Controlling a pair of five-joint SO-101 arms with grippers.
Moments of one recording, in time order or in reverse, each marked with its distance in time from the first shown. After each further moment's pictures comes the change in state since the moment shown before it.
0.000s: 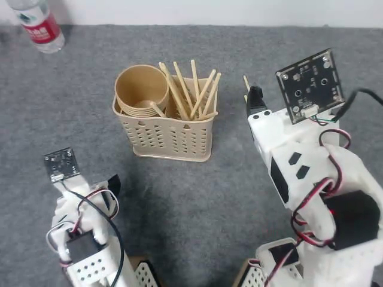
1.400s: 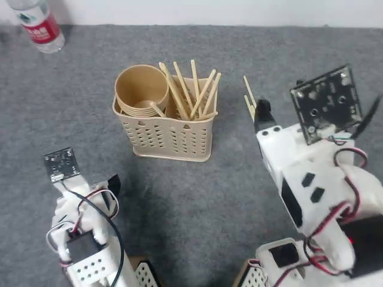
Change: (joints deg) left arm 0.0 0.0 0.0 0.0 0.0; right arm 0.0 1.2 -9.0 11.6 0.0
